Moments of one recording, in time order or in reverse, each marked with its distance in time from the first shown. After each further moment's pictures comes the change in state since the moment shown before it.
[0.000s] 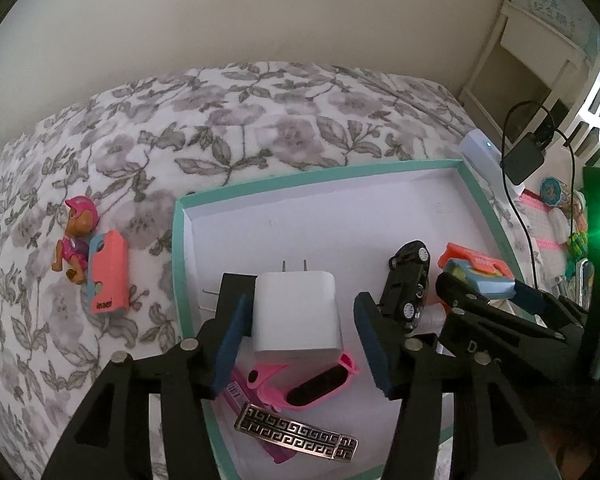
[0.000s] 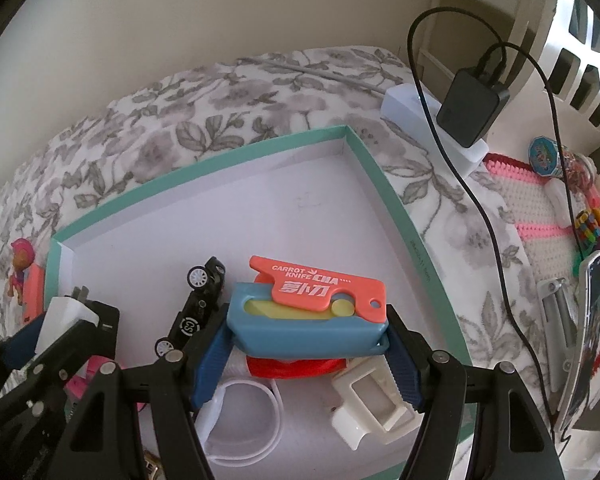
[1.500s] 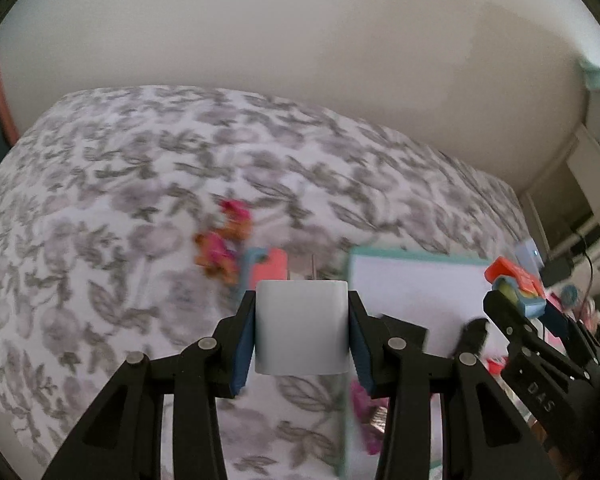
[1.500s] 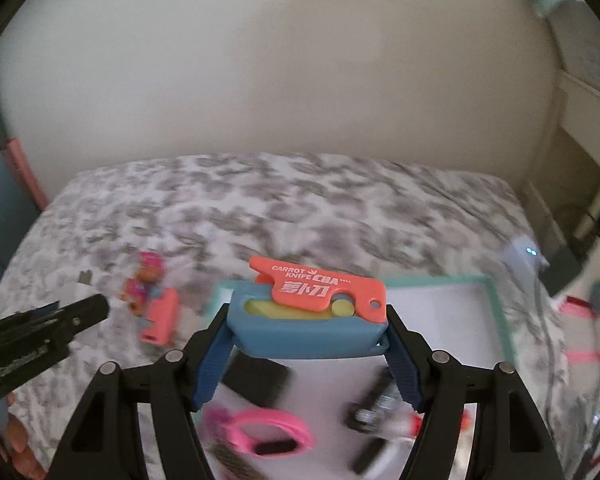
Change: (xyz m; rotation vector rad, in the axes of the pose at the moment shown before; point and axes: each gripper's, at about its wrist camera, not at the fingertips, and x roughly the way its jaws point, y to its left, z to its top) left arm -0.061 0.114 -0.002 -0.292 -0.118 0.078; right arm -0.073 0.103 0.011 -0.270 -0.264 0.212
